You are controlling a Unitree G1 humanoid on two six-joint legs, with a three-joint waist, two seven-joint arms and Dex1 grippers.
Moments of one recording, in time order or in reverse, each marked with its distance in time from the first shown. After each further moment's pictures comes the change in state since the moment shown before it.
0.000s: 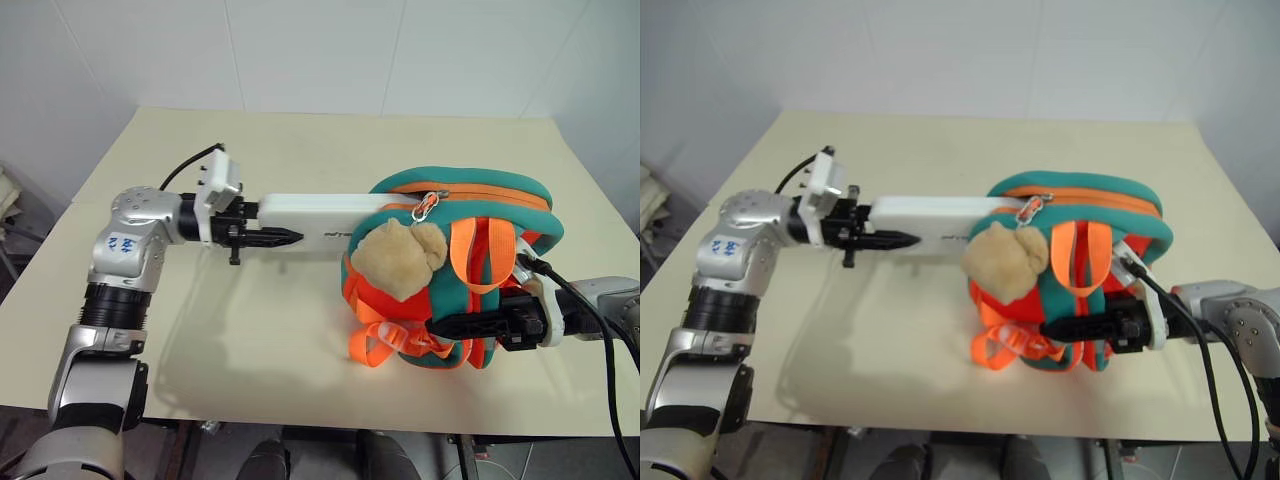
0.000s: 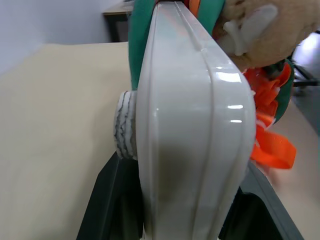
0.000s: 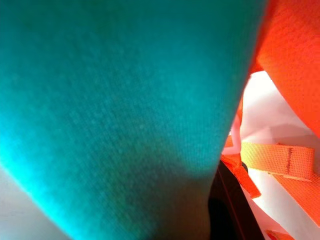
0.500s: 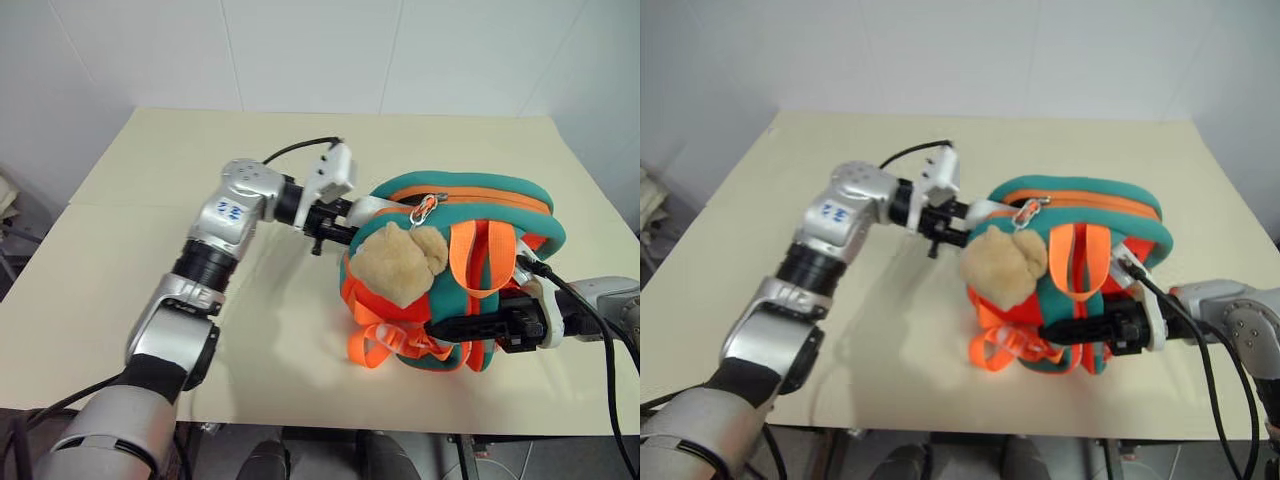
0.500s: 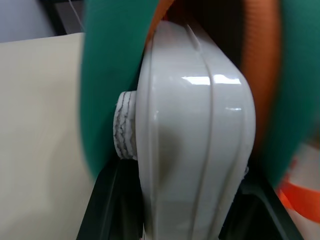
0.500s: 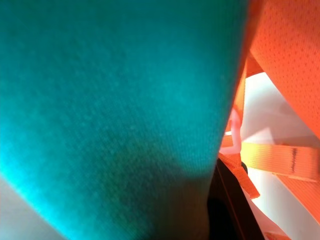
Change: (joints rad) left arm -0.272 -0.319 -0.198 0.256 0.210 -0.040 0.018; right arm 0.024 0.003 -0.014 -0.041 0.016 0.002 -0.004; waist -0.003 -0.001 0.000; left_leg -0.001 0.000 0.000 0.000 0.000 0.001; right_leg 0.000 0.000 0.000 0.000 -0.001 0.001
